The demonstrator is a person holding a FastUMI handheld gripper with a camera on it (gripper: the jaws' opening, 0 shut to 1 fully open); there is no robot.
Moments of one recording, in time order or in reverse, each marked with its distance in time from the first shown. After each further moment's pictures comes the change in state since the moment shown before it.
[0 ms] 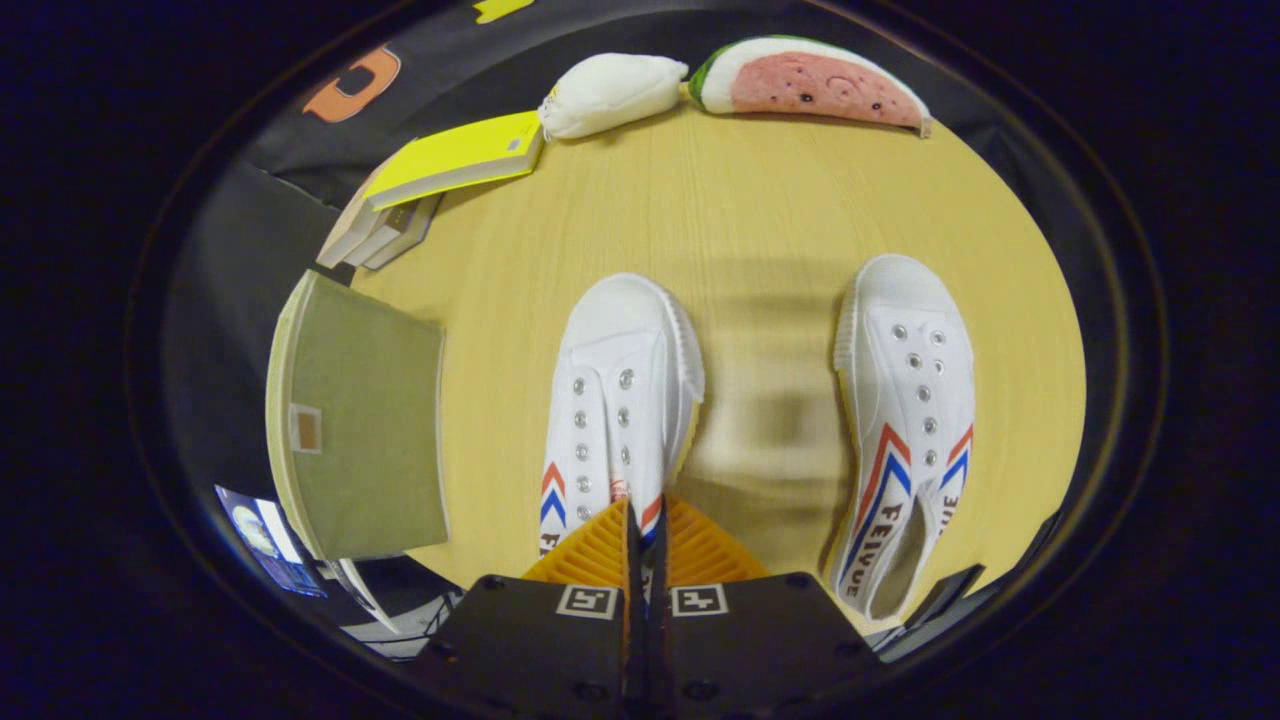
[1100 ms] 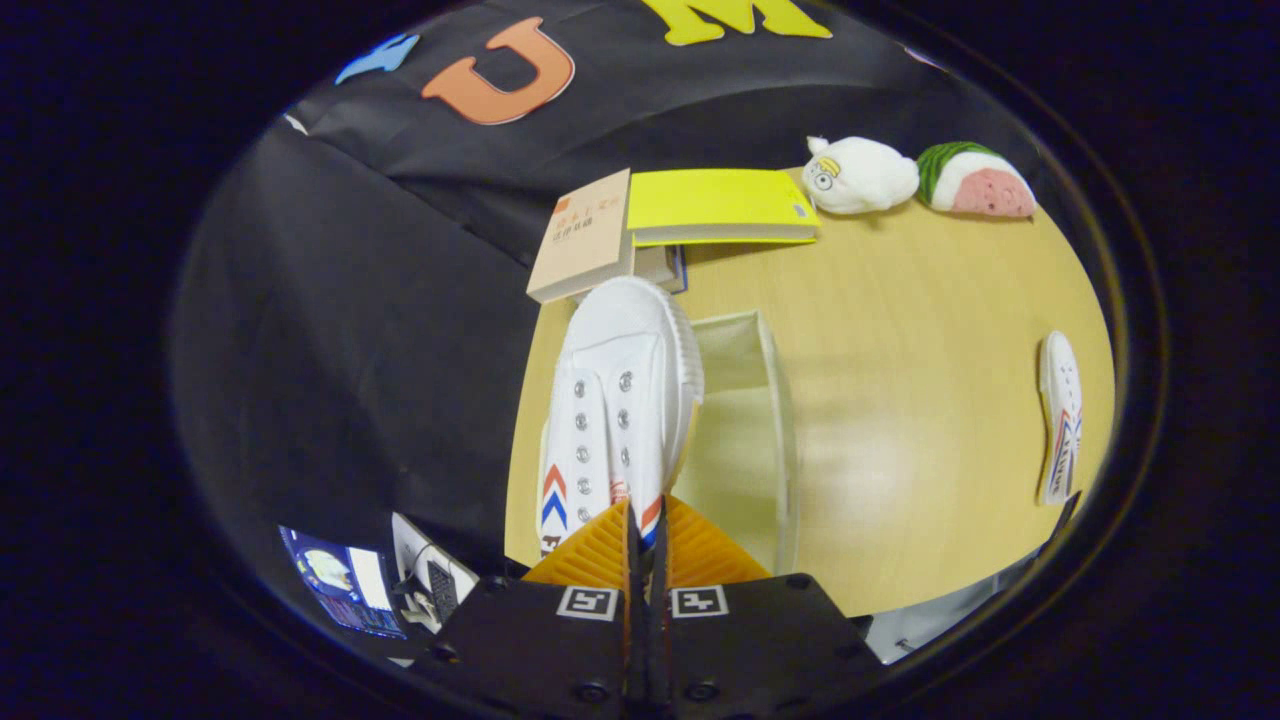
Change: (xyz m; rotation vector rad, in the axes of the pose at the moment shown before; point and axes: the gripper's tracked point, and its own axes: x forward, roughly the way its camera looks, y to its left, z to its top) arm -0.026 0.338 -0.013 -0.057 -0.119 0.188
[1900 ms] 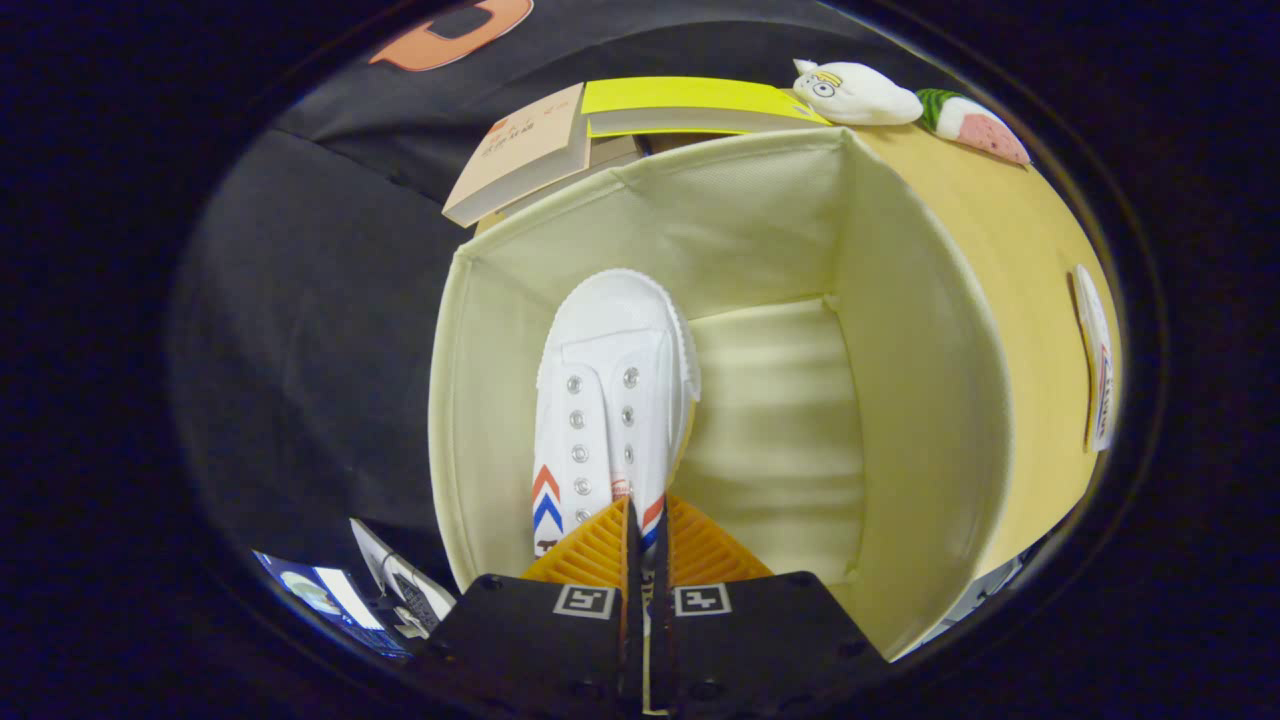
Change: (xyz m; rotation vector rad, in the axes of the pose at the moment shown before) arm 0.115 0.005 -0.024 0.098 0.100 -0.103
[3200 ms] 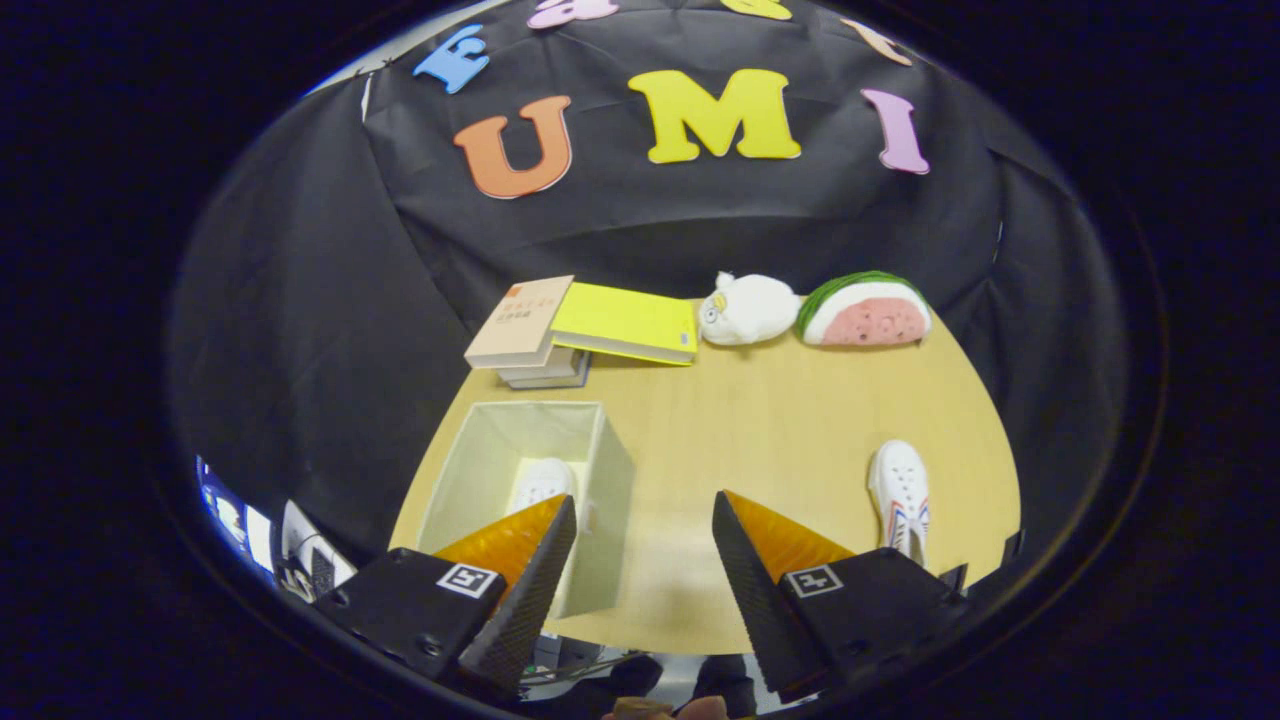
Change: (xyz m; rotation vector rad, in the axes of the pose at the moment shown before) arm -0.255 -0.165 0.026 -0.224 -0.536 -0.164
